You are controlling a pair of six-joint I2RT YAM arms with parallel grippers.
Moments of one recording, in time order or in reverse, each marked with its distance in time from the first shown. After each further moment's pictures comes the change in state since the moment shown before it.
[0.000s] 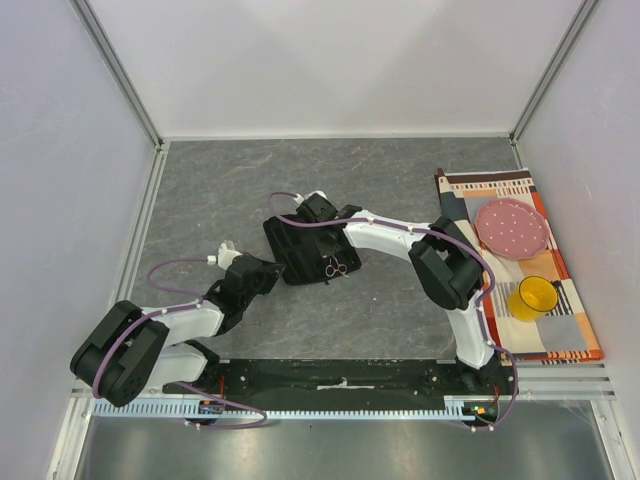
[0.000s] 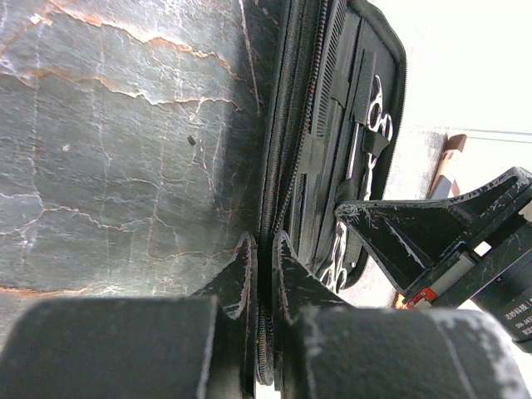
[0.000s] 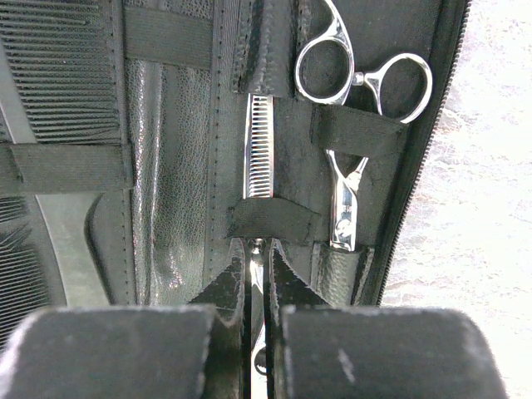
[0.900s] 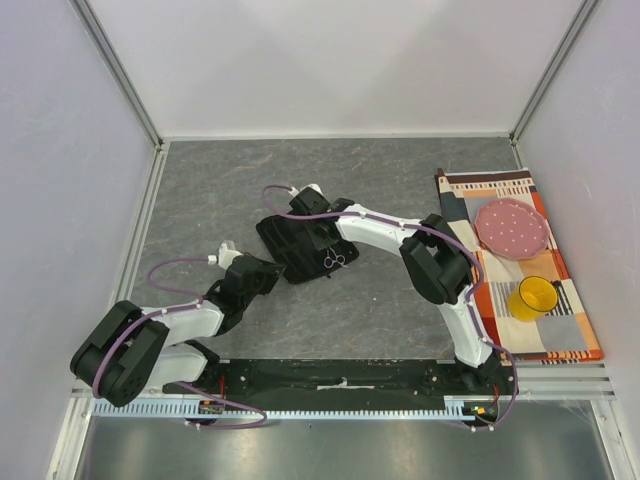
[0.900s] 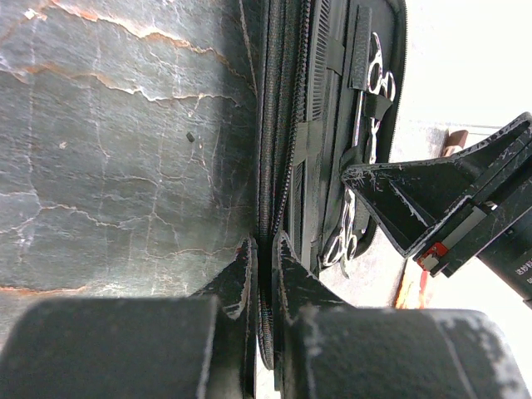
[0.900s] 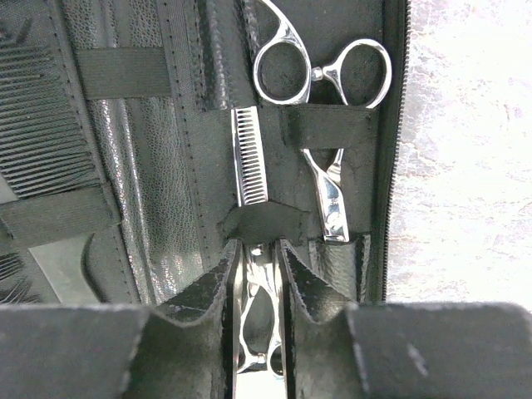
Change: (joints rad) left arm 0.000 0.000 0.000 0.000 0.008 0.008; right arm -0.005 0.093 0.152 -0.058 0.048 0.001
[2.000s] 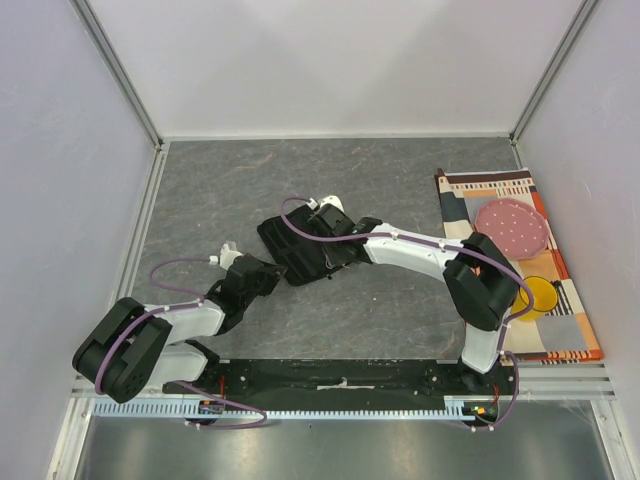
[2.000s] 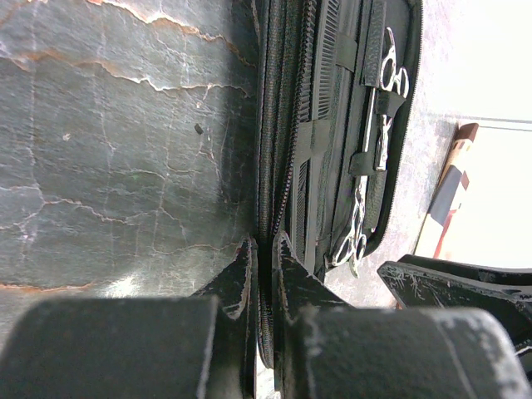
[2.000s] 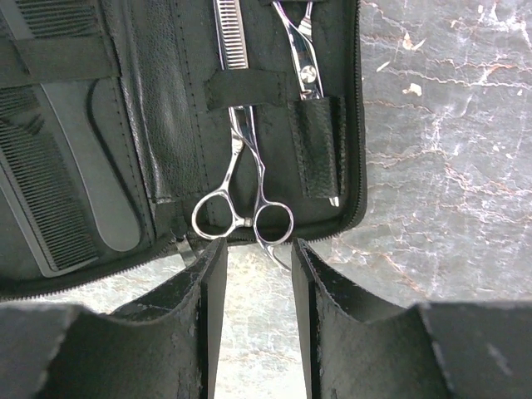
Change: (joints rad) left arm 0.000 0.024 0.000 0.004 0.022 0.001; right arm 0.055 -0.336 -0.367 0.076 0.019 0.070
